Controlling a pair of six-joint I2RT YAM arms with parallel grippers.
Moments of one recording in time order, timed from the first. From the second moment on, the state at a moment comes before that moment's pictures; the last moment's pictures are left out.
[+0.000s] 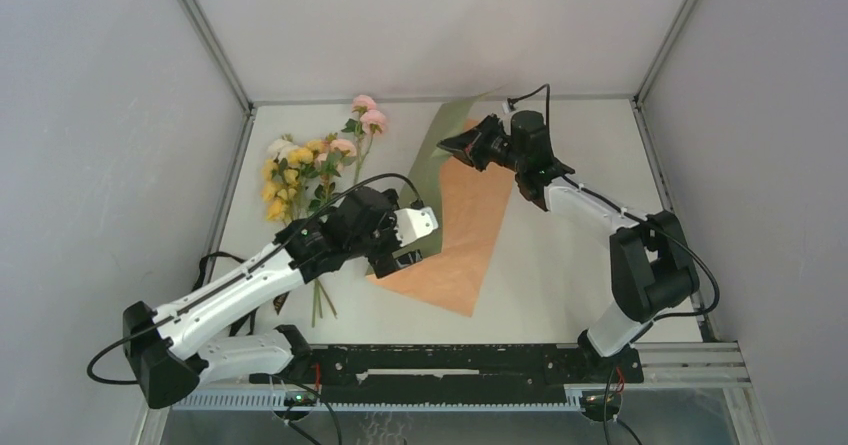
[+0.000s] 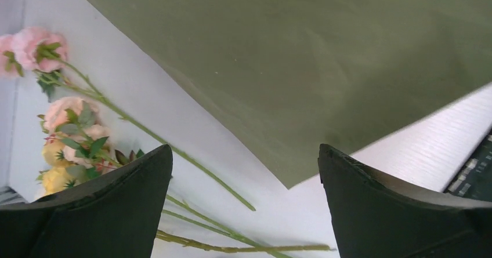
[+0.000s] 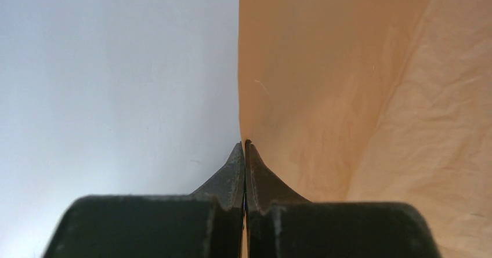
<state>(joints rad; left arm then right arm) -0.87 1.12 1.02 -0.70 -0.06 0.45 0.42 1.64 1.11 0.27 -0.46 1.26</state>
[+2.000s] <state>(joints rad) -0.10 1.66 0.86 -0.02 0.45 -0.82 -0.01 1.49 1.10 -0.53 -0.16 0.47</state>
